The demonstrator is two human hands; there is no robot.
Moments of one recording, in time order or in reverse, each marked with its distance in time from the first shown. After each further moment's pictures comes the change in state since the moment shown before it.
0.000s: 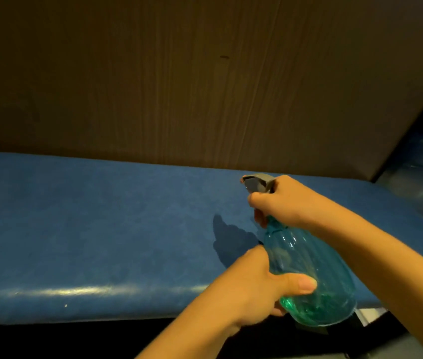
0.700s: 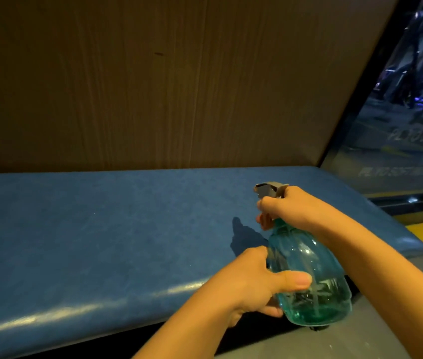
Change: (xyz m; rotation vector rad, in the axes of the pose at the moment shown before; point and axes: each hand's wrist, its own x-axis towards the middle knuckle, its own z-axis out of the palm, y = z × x) left_hand 0.031 0.018 0.053 -0.007 -0.203 -0.046; right_hand -0.027 0.079 -0.041 0.204 0.145 0.269
